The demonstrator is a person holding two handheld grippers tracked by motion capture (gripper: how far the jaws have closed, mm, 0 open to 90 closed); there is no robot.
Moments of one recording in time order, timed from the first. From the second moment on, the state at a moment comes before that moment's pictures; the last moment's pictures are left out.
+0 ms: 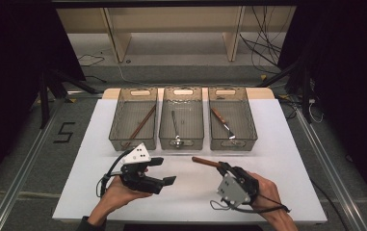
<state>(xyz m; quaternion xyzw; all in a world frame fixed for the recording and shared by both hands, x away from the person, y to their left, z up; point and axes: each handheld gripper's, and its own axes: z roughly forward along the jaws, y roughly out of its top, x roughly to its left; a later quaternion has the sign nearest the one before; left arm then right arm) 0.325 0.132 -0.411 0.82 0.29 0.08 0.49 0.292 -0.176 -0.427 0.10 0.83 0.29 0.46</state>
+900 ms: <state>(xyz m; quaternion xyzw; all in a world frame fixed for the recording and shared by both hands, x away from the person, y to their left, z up) 0.314 0.170 -0.469 0.79 0.33 0.14 0.50 0.432 -0.233 -0.353 0.41 0.77 0.47 0.14</state>
